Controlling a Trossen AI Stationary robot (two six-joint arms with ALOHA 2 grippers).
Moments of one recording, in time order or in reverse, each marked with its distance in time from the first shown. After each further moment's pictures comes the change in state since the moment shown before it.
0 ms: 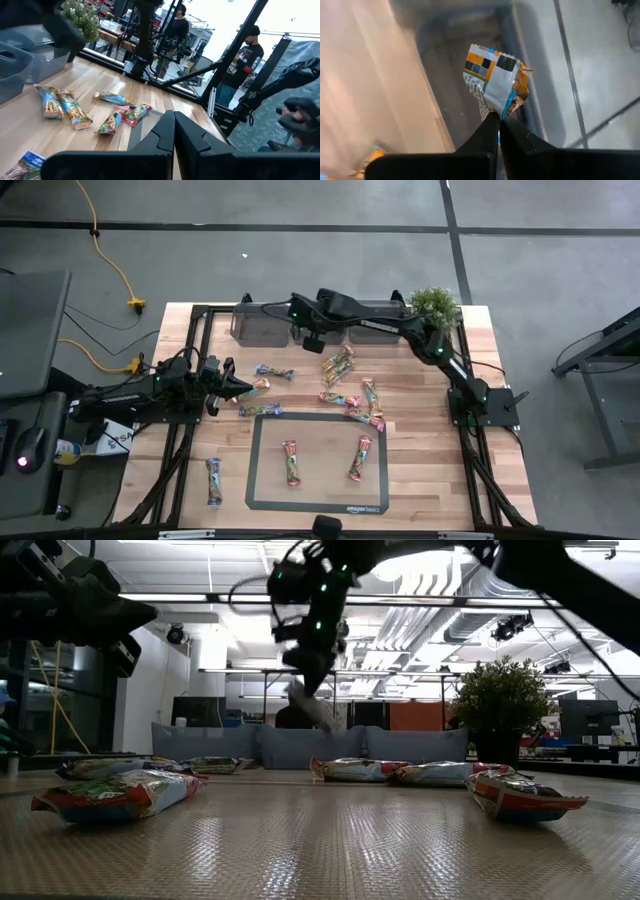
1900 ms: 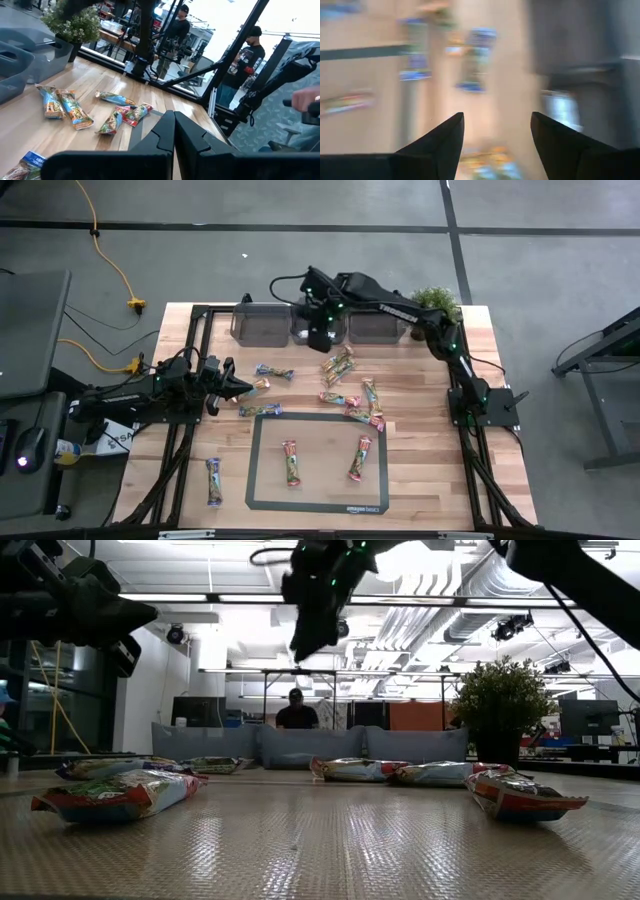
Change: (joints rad) left arm 0.000 0.000 0.000 0.000 0.000 0.000; right arm -0.063 -0.132 0.030 -0.044 -0.734 -0.079
